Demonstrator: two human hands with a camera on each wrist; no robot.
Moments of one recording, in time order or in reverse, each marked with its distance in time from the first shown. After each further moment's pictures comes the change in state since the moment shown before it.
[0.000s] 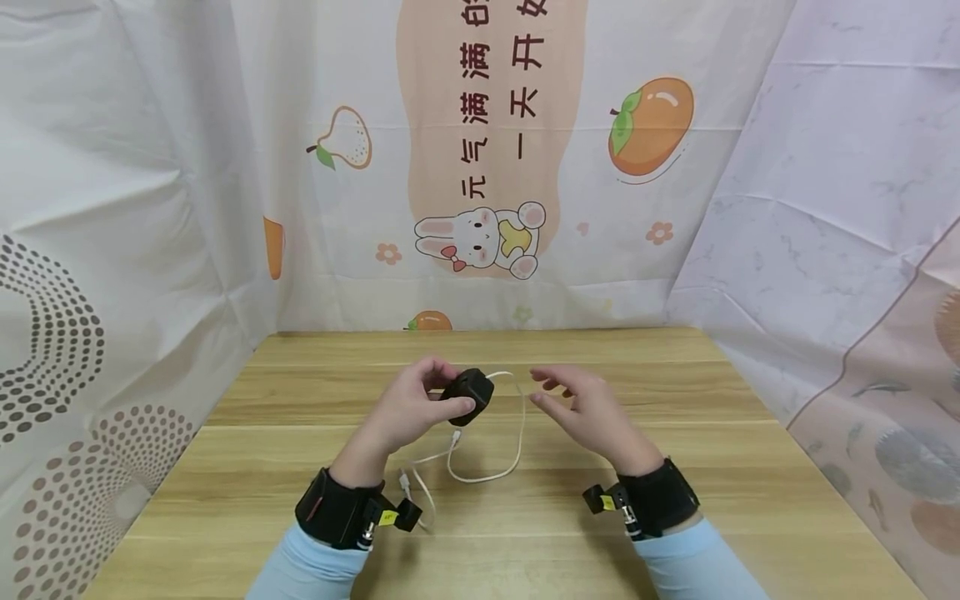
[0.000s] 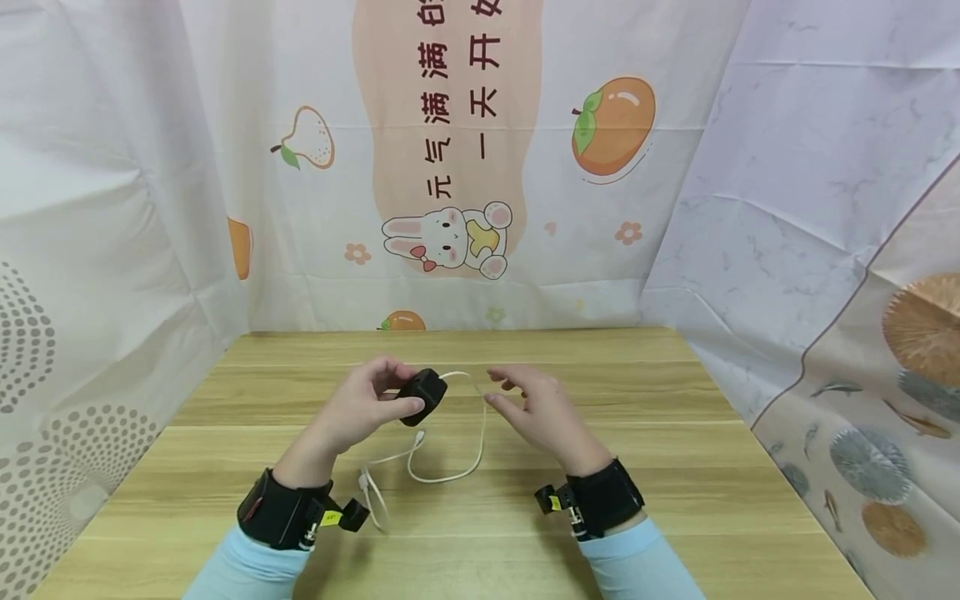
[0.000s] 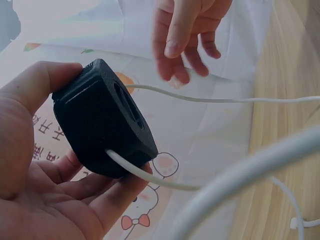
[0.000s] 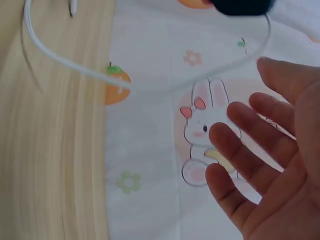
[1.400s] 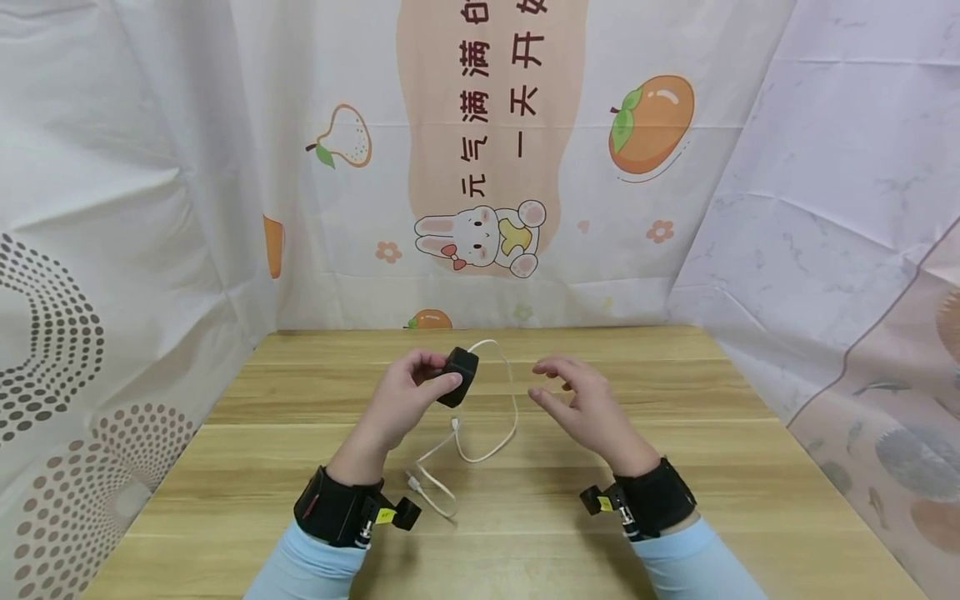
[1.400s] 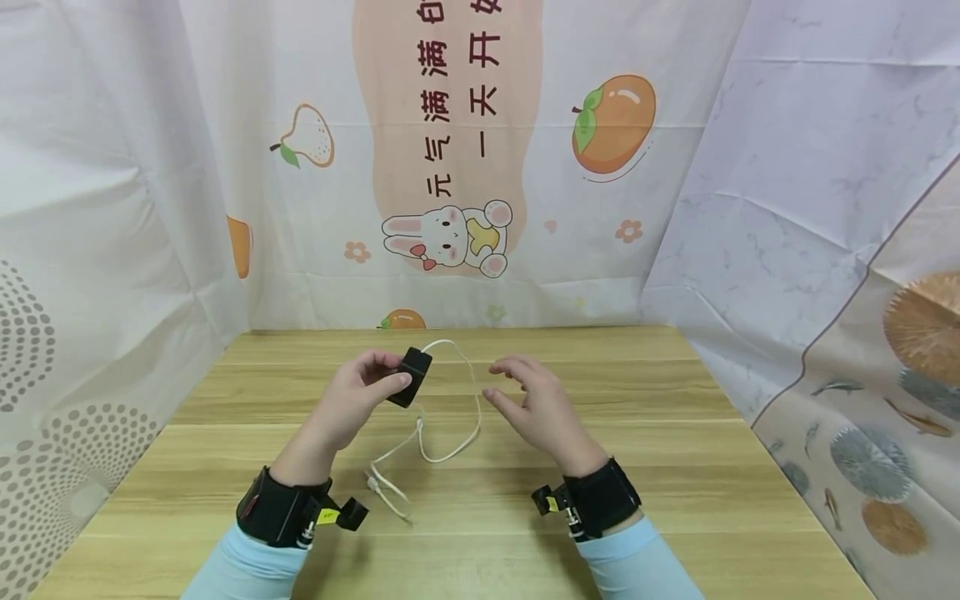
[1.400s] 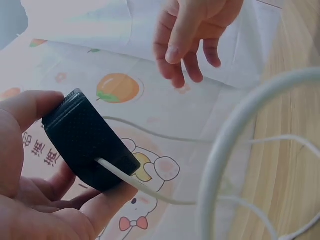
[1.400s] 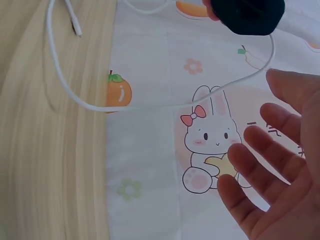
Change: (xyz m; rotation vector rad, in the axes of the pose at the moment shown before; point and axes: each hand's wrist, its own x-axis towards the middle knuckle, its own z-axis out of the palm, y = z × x) left_hand 0.002 0.001 -0.001 -0.117 0.159 -0.043; right_hand 0.002 -0.001 0.005 0.011 0.089 -0.011
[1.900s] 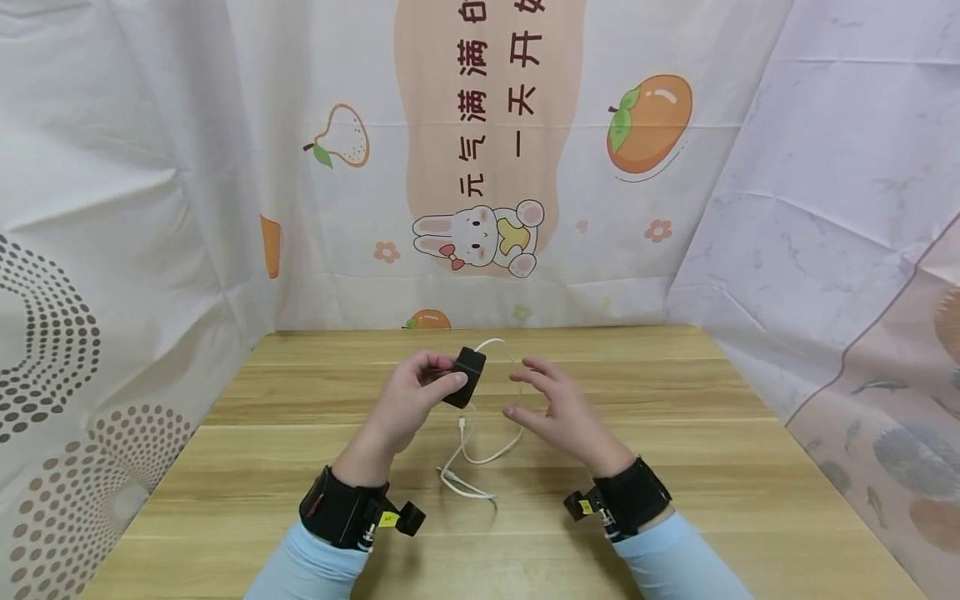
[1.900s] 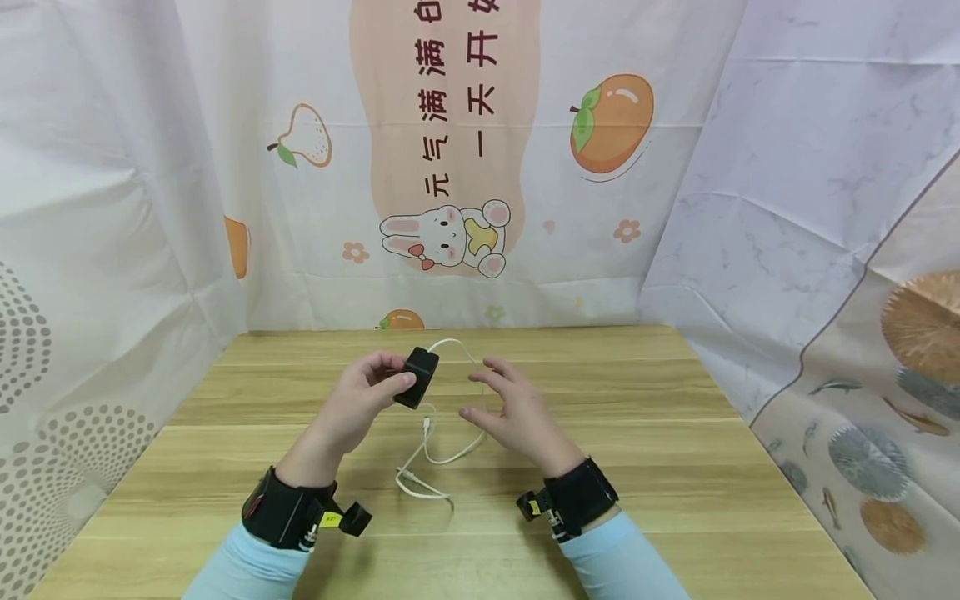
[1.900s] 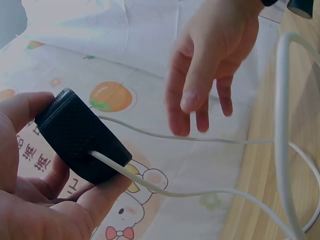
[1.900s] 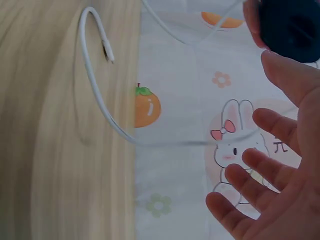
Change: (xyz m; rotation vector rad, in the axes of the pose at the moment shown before) left_hand 0.001 -0.001 0.009 -0.165 -0.078 0.006; right_hand 0.001 0.002 0.027 0.027 -0.113 0.058
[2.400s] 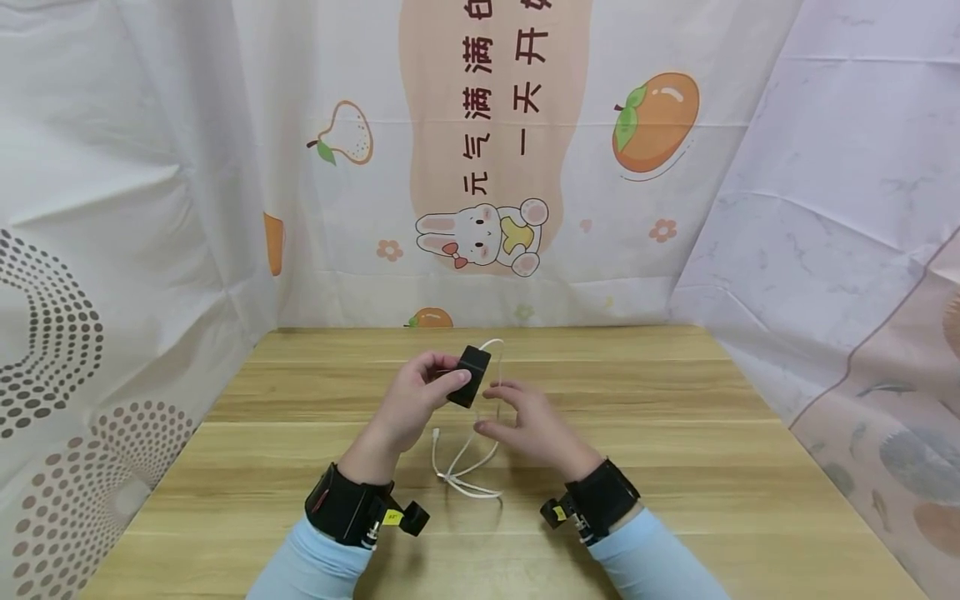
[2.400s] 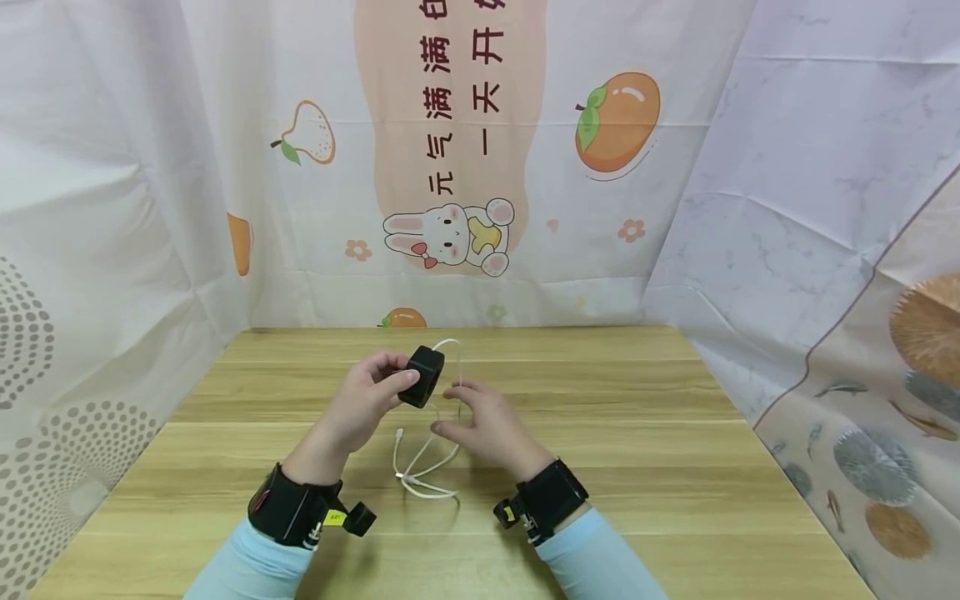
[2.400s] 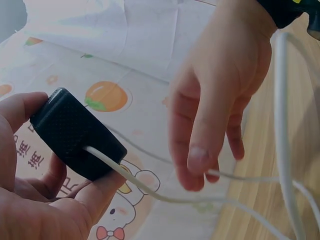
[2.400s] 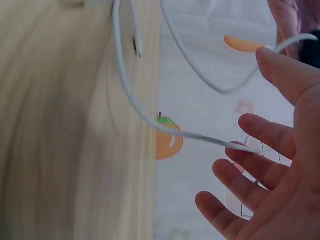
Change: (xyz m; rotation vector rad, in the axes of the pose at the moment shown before) left_hand 0.002 -0.005 0.000 -0.072 -0.036 -0.023; right_hand 0.010 -0.011 0.040 0.044 -0.156 0.019
